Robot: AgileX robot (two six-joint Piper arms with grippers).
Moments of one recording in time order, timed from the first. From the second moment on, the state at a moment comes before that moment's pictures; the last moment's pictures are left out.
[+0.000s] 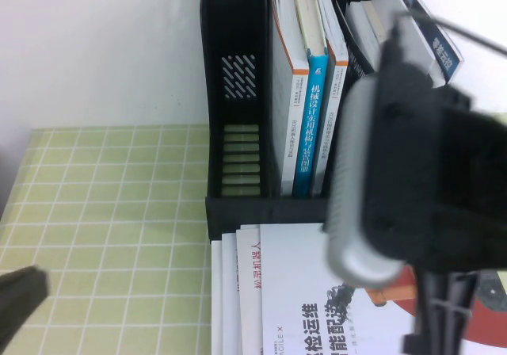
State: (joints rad) right arm 1.08 1.22 -1.27 -0.17 0.91 -0.34; left arm 0.04 0.42 -0.63 -0.76 0.89 0.63
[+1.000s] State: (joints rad) right arm 0.86 0.90 -0.50 0.10 0.27 -0.50; left arm 0.03 -0.01 -0.25 -0.59 0.57 0.33
